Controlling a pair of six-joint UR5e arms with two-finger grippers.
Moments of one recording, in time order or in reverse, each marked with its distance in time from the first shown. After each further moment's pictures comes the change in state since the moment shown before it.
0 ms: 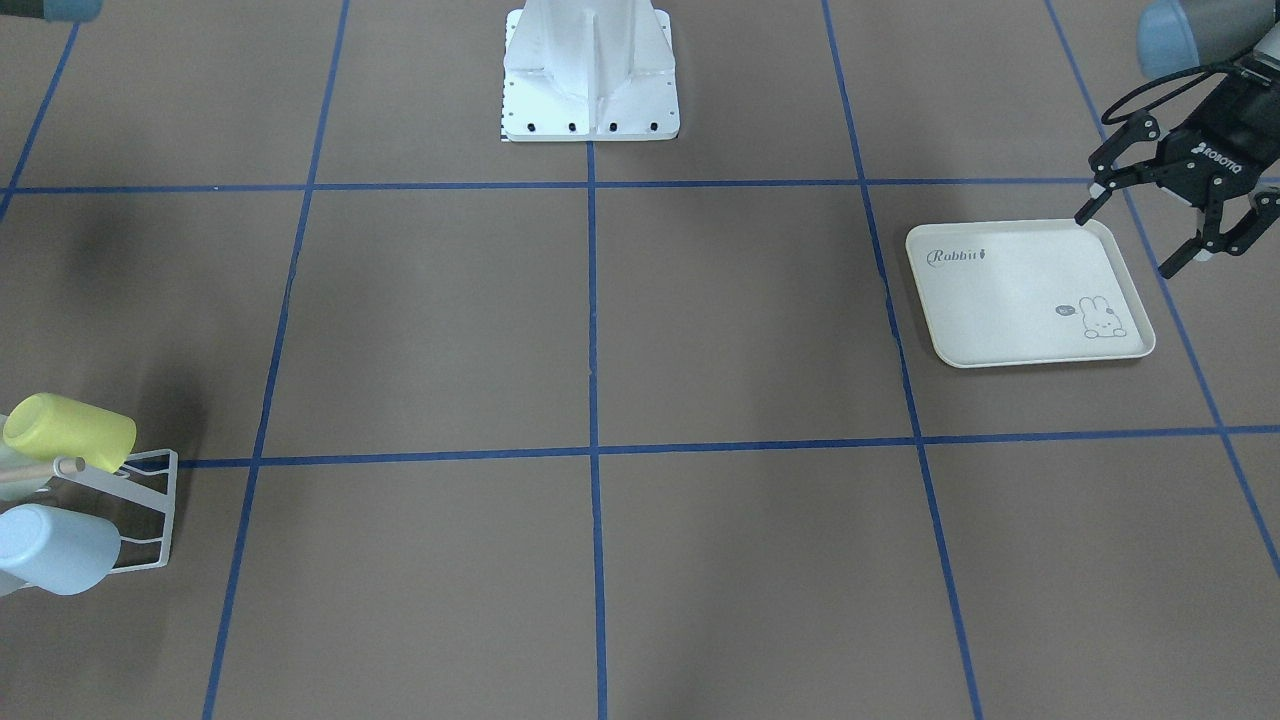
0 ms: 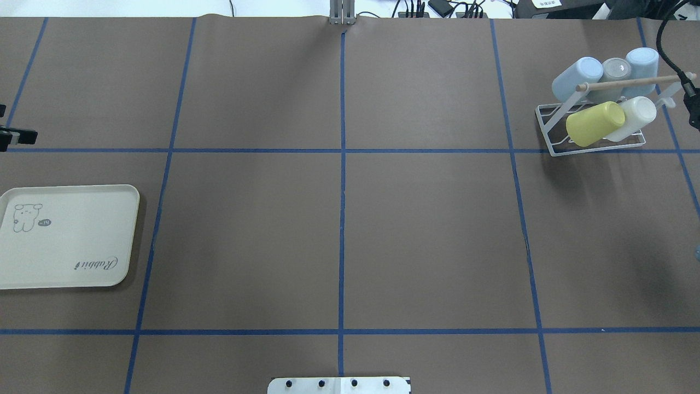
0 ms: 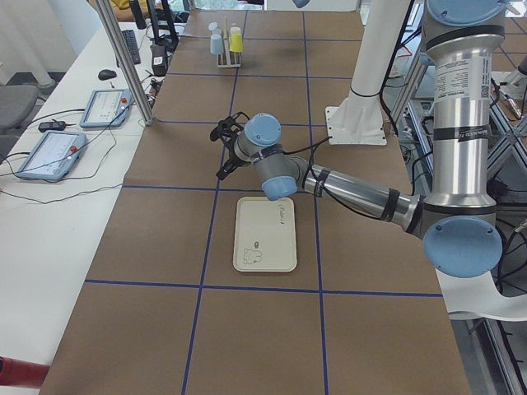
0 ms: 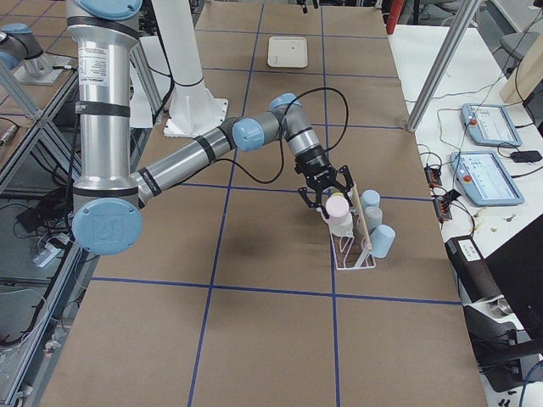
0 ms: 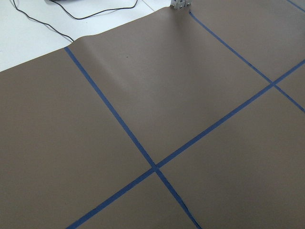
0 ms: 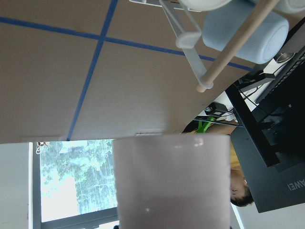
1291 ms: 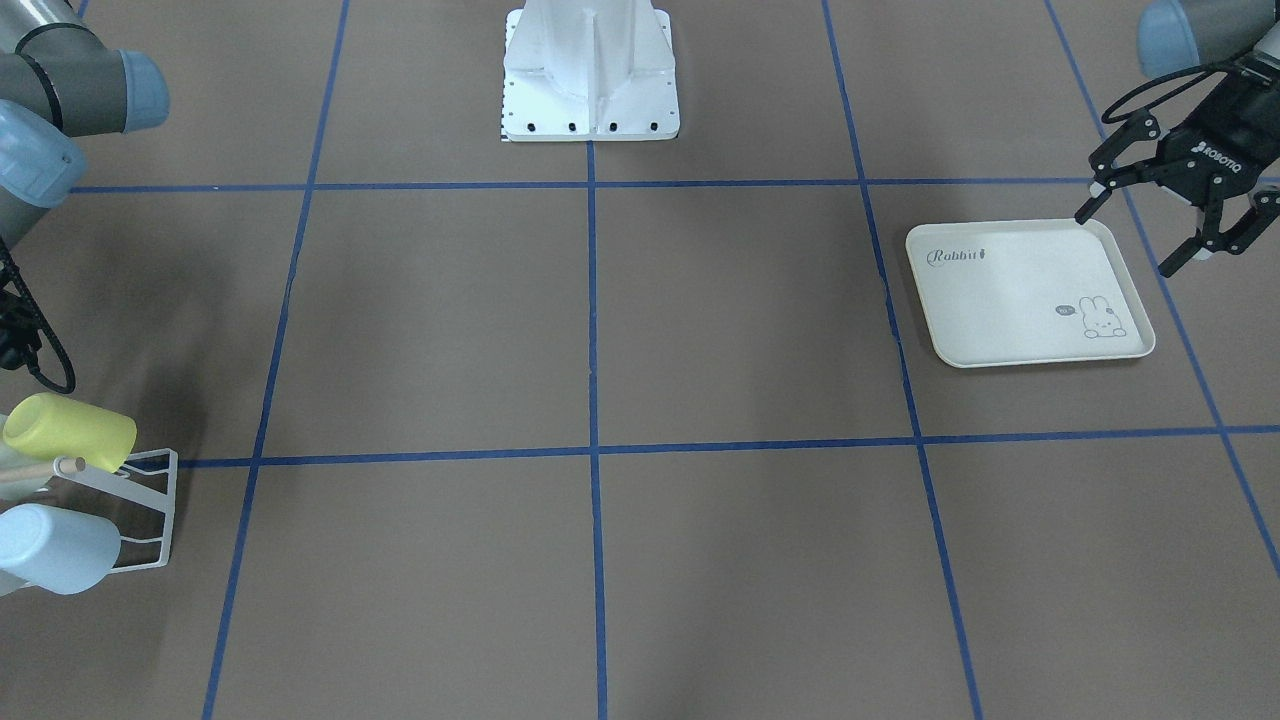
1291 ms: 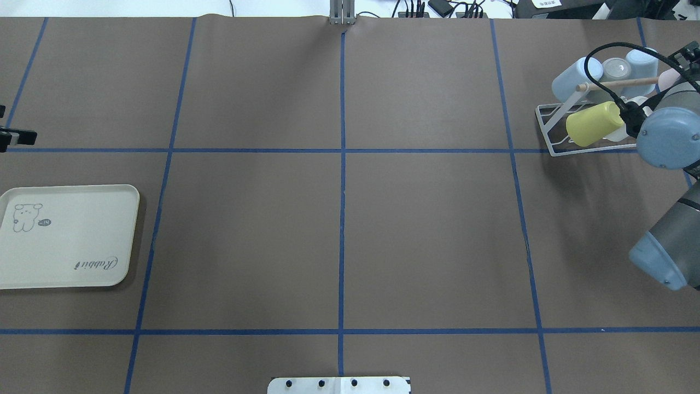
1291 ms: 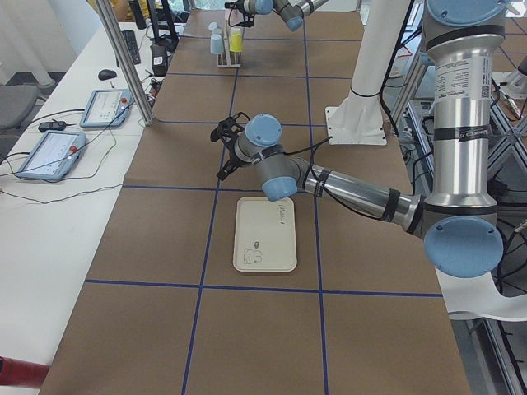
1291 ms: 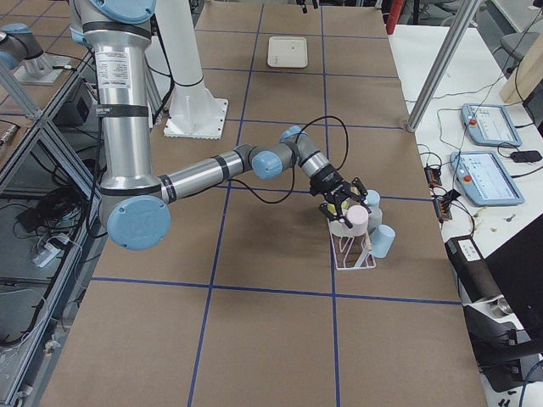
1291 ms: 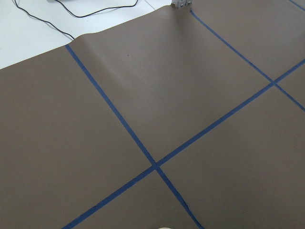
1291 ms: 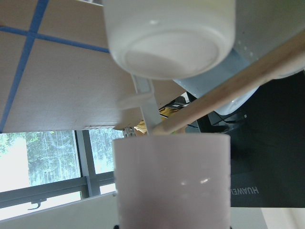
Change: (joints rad) left arm 0.000 0.005 0.000 -0.004 -0.001 -0.004; right arm -0.128 0.076 -0.244 0.213 -0.233 -0.009
